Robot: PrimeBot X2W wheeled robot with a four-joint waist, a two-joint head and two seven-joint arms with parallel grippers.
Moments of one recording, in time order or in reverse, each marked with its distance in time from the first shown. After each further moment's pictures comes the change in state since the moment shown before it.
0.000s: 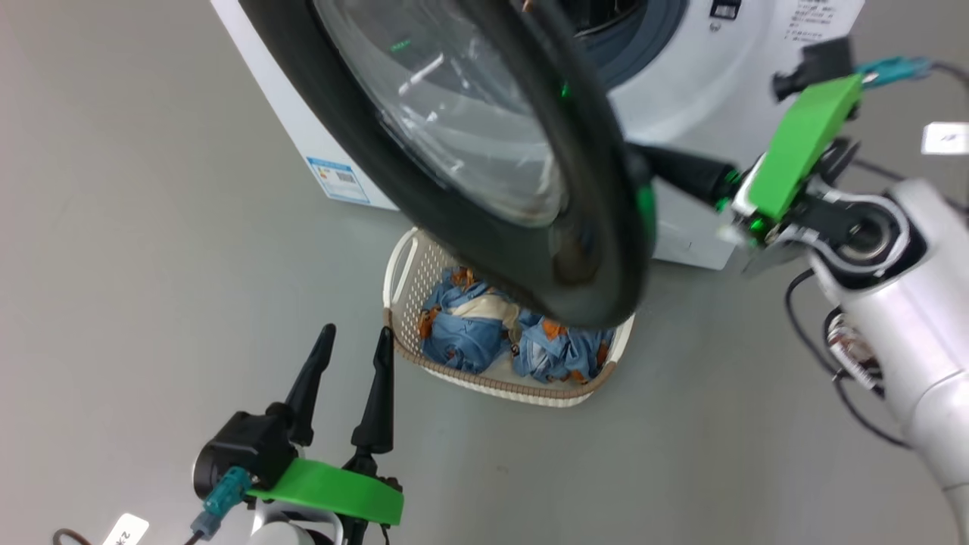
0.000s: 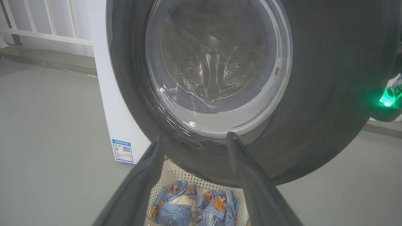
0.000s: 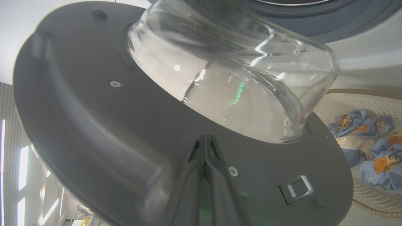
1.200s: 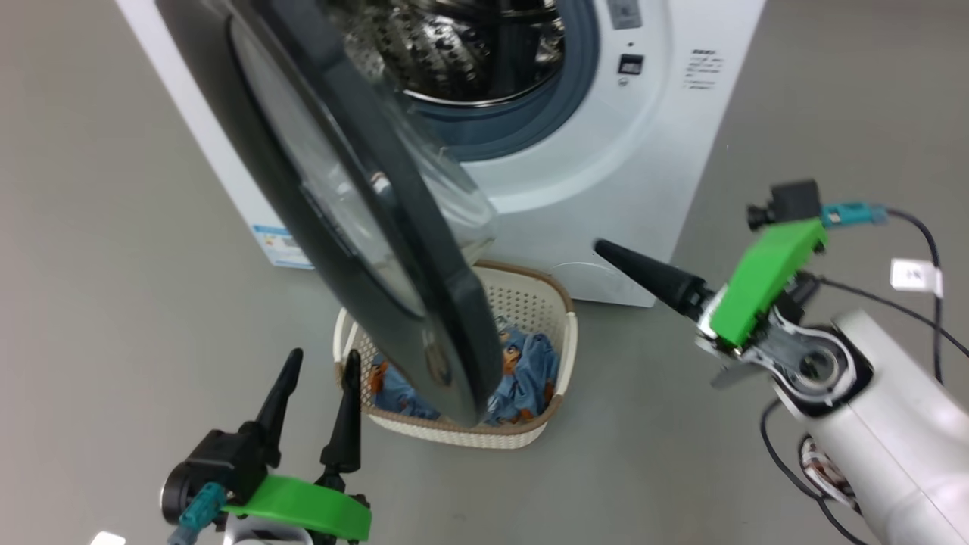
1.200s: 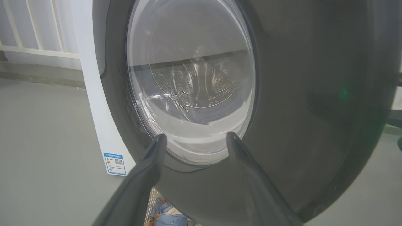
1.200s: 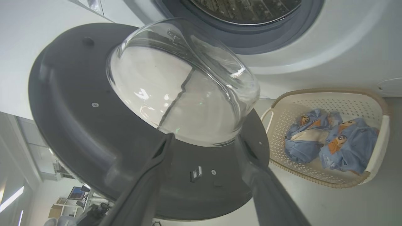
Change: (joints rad) left arm 0.033 0.002 0.090 0.052 0.068 -0.043 0.000; right arm 0.251 0.016 0.040 -0.107 -0.096 0.000 -0.195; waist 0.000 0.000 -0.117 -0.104
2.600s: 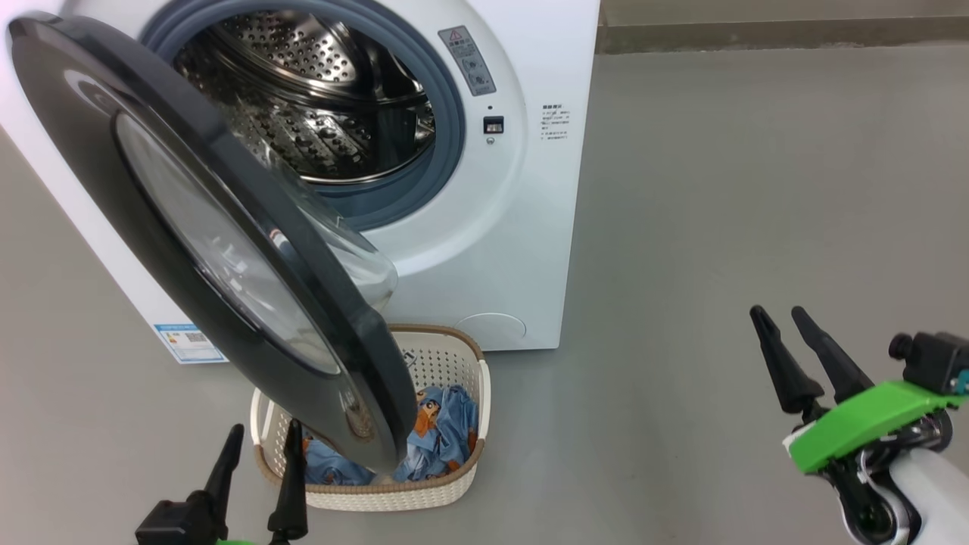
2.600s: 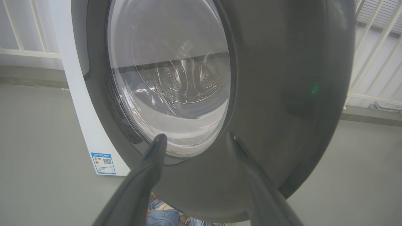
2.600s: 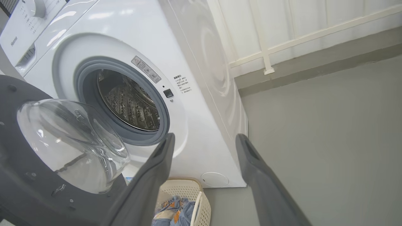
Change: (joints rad) left arm 0.144 0.002 0.153 0.008 0.053 -0.029 0.000; right arm 0.331 -0.150 -0.046 -0.014 -0.494 0.000 -0.677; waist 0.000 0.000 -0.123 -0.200
